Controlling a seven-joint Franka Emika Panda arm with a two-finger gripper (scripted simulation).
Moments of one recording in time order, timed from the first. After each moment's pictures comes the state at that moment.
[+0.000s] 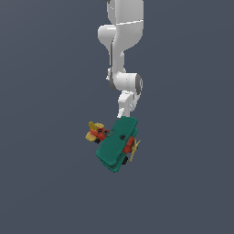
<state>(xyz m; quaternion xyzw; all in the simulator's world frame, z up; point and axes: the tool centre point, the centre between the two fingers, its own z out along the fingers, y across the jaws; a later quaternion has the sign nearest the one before) -0.049 0.015 0.133 0.60 0.36 0.43 0.57</state>
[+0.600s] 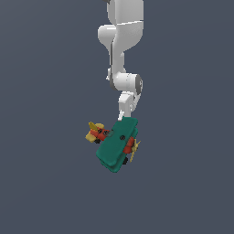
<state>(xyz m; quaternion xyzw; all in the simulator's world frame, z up) -0.045 0.016 0.133 0.60 0.36 0.43 0.57</state>
